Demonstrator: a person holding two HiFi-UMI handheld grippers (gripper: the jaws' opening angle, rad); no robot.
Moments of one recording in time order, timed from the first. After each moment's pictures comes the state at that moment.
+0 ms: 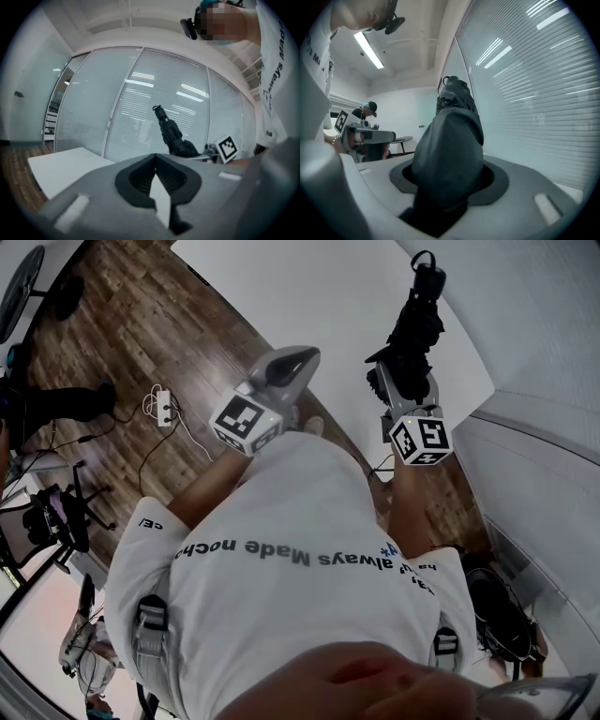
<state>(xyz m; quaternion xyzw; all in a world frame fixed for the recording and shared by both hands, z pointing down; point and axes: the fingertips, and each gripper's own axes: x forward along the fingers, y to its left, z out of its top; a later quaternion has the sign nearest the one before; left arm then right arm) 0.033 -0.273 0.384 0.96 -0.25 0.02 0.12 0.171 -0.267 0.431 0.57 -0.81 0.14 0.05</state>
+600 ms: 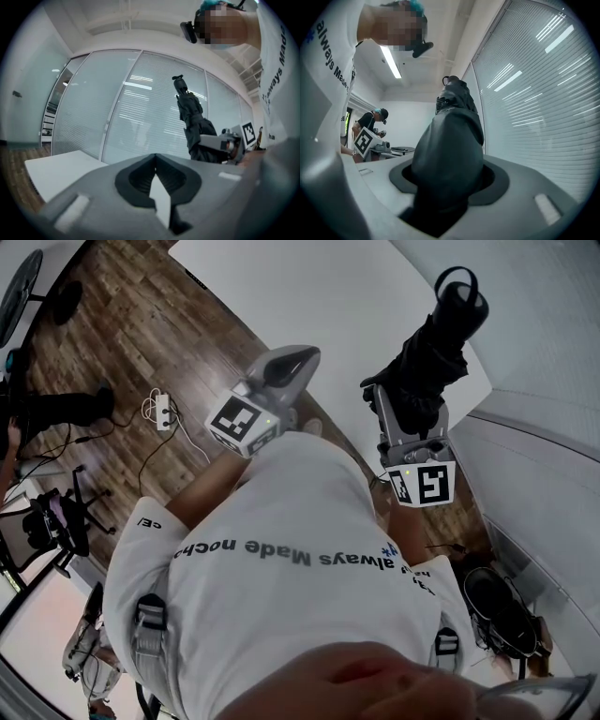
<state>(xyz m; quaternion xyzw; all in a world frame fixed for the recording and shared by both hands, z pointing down) 0.018 -0.286 0.378 0.96 -0.24 0.00 0.11 0.119 -0.235 0.338 0.55 -0.83 0.01 0.00</state>
